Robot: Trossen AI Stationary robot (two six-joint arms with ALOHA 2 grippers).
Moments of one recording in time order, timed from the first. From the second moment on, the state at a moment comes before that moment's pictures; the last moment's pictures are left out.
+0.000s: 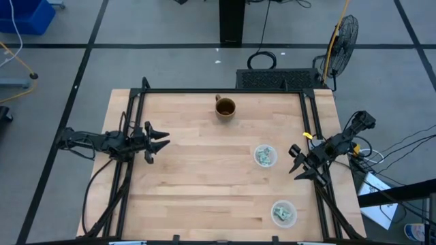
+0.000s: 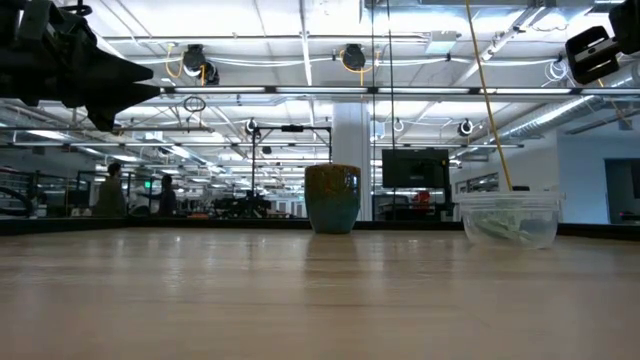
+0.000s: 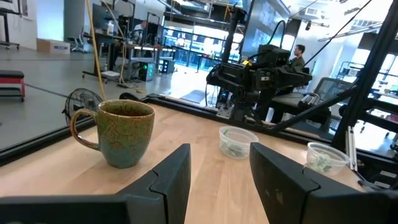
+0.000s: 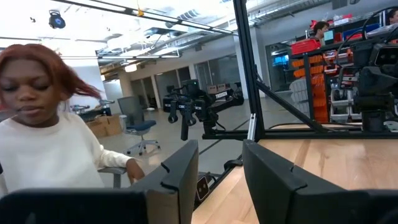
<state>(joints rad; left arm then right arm) -0.18 0.02 0.01 0.06 -0.37 -0.20 0.65 0.00 0.02 0.21 0.08 0.20</state>
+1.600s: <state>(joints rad) -0.18 0.02 0.01 0.06 -0.37 -0.20 0.65 0.00 0.02 0.21 0.08 0.22</state>
